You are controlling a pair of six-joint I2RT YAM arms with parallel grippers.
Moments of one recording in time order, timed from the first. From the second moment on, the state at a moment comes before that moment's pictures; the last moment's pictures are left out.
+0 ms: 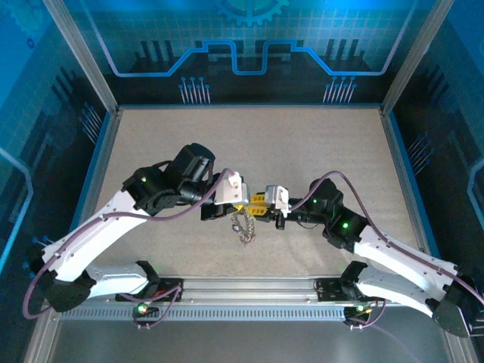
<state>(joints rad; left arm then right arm) -0.78 1.21 1.37 -1.00 0.41 0.60 0.81 0.92 0.65 0.12 -0.54 -0.30</state>
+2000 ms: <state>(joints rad) -0.72 1.46 1.66 -1.37 0.53 0.65 0.77 0.96 0.71 0.06 -0.61 -0.27</state>
